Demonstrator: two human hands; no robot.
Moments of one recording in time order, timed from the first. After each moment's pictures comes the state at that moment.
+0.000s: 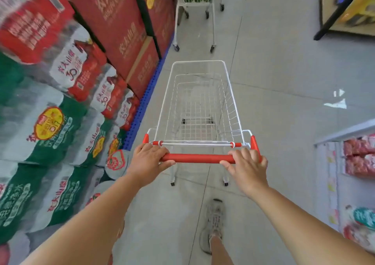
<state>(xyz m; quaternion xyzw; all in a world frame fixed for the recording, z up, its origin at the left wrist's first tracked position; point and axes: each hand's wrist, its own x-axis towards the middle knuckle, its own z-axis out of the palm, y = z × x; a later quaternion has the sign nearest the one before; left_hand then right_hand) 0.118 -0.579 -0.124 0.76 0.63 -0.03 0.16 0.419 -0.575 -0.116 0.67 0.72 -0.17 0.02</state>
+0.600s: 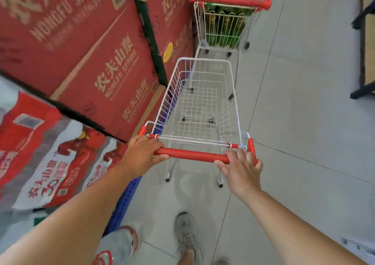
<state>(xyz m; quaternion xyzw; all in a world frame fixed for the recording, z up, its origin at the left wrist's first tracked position) -0.014 -0.158 -0.137 0.77 0.63 0.07 0.08 0.294 -0.143 -0.118 0.66 0.73 -0.17 0.04</state>
